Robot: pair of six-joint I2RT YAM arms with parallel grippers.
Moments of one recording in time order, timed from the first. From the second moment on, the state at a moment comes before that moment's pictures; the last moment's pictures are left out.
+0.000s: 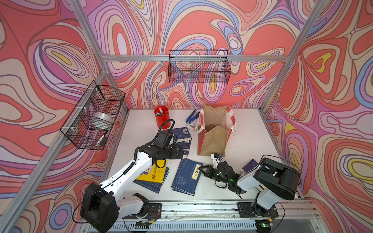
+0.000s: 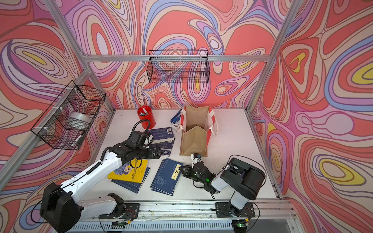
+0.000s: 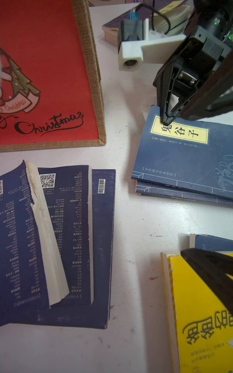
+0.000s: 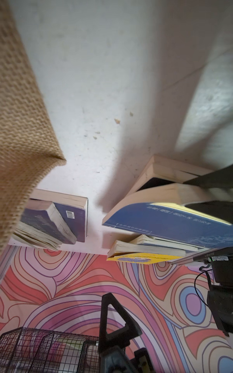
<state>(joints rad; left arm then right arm) -0.49 1.23 0.92 -0.67 0.13 -0.48 0.87 1.62 0.25 0.93 -0.10 1.09</state>
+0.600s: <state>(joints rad) -0.49 1.05 0.76 -0.48 0.22 -0.51 0.87 1.00 0.47 0.19 -0.07 0.70</state>
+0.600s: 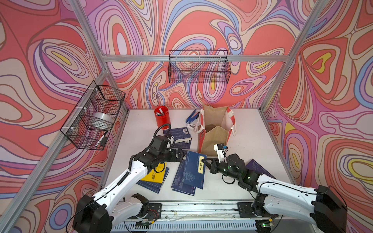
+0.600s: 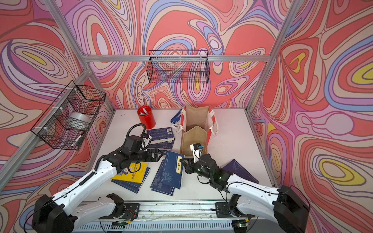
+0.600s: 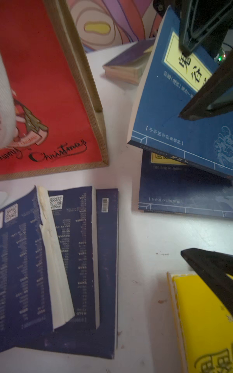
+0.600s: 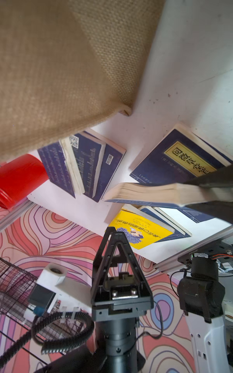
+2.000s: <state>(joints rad) -0.59 1.34 1.41 -1.08 0.75 0.13 0.60 1.20 1.11 -0.51 -0.96 -0.04</state>
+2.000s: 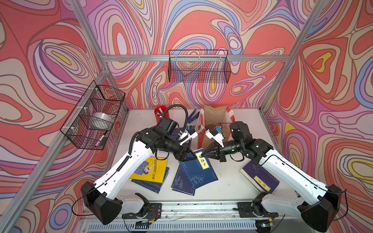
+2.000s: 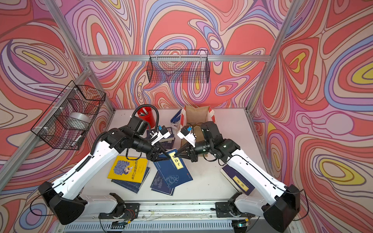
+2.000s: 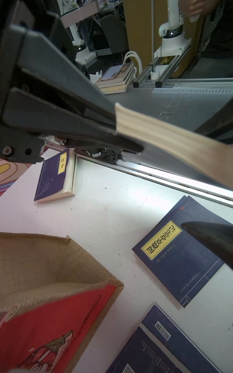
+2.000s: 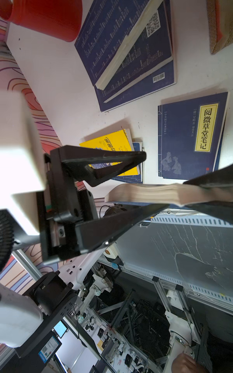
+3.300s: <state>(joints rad) -0.63 1.78 2.08 -0.72 0.44 0.71 0.12 1.13 1.26 -0.76 -0.04 0.36</state>
